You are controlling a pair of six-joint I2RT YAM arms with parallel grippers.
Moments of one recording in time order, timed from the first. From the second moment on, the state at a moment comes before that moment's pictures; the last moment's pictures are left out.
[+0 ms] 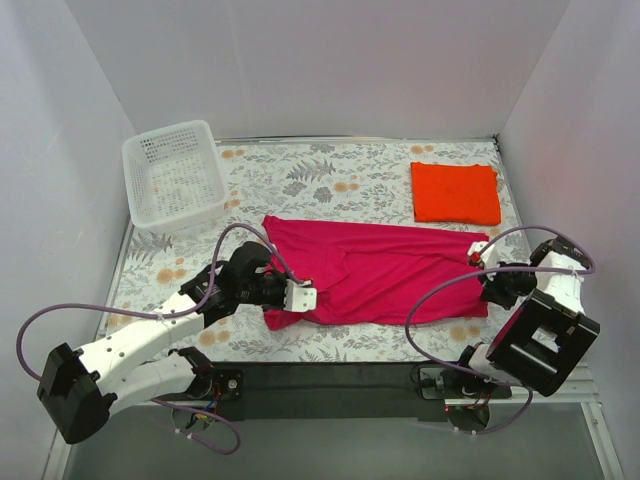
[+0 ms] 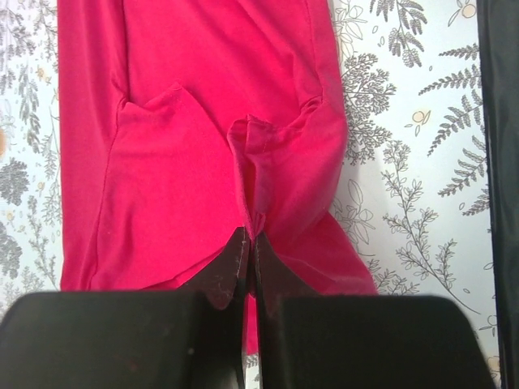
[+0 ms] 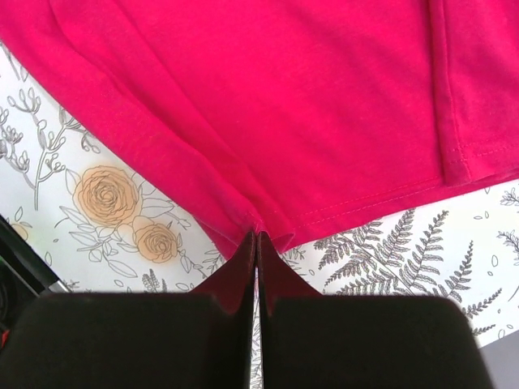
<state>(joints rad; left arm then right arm) -0.78 0.99 0.67 -0.41 0.42 0.85 -0.61 1.30 0.81 -1.11 -0.60 -1.66</state>
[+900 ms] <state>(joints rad) -0.75 1.09 0.68 -0.21 0.30 1.05 -0.60 1.43 0.85 -0.92 -0.65 -1.36</state>
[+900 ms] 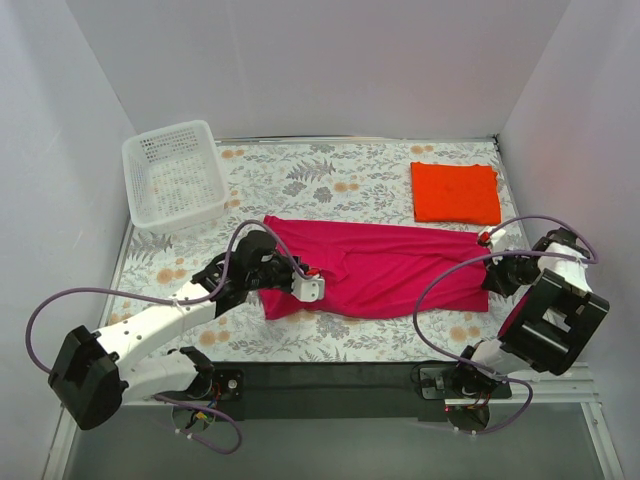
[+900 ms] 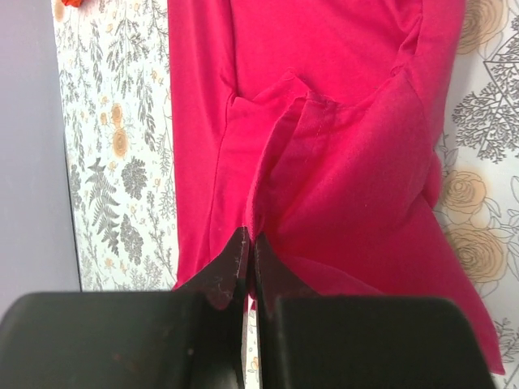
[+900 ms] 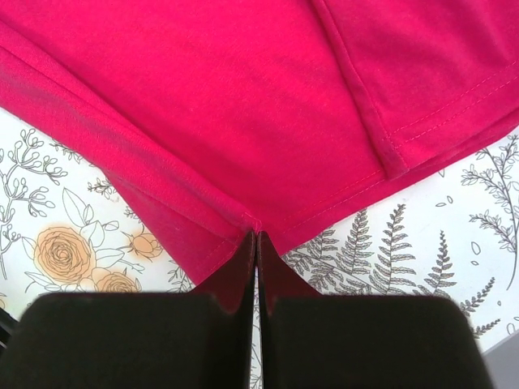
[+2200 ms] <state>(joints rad) -0.64 1.25 0.77 0.08 0.31 1.14 -0.52 1.38 0.83 -0.75 -0.61 -1.22</state>
